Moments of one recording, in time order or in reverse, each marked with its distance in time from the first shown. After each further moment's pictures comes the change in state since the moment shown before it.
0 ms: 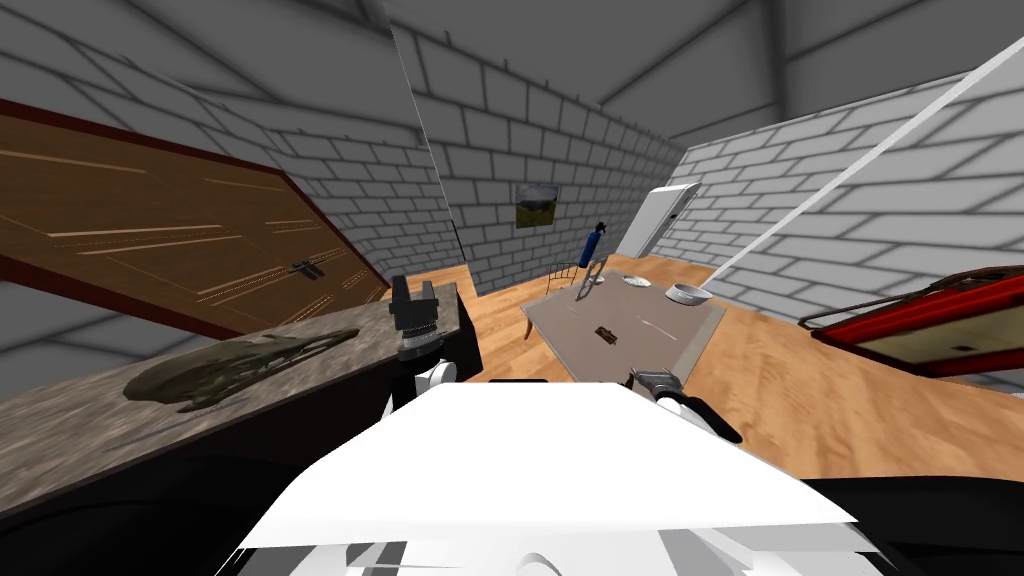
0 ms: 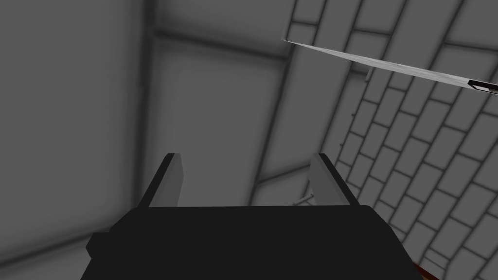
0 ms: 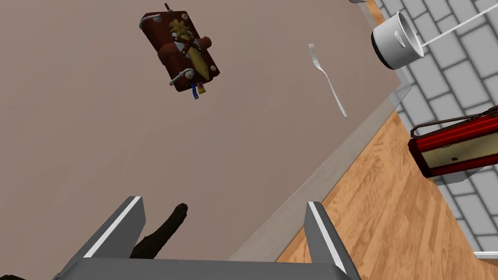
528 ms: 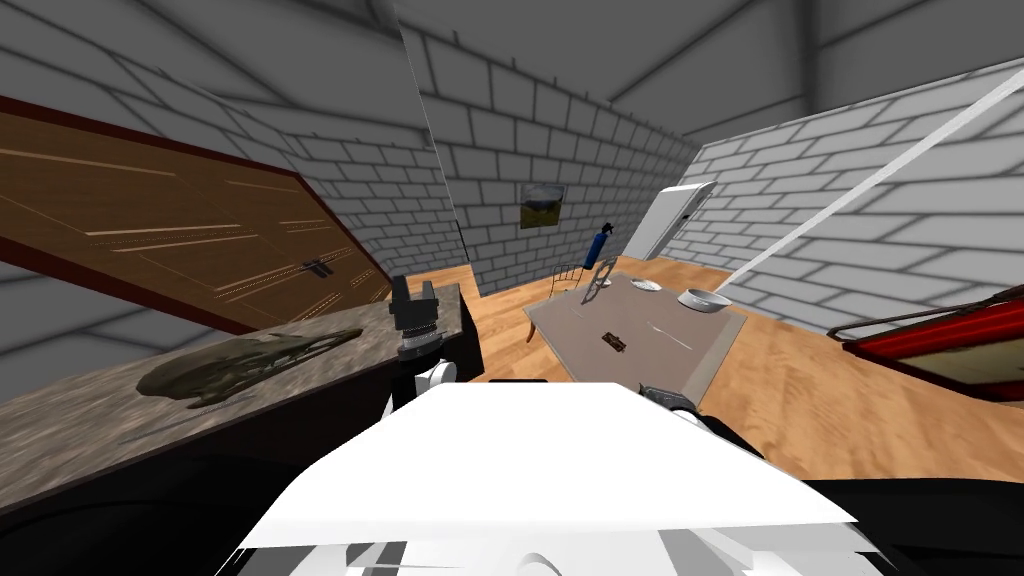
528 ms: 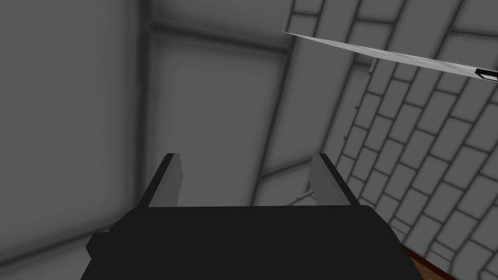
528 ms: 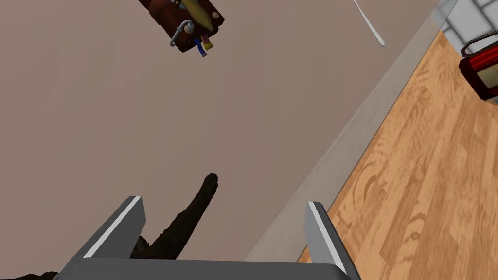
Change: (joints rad) left arm 0.000 0.000 0.000 0.000 0.000 0.000 0.000; right arm -0.021 -0.006 -0.080 0.156 -0.083 0.080 -0.100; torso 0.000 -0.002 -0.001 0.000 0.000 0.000
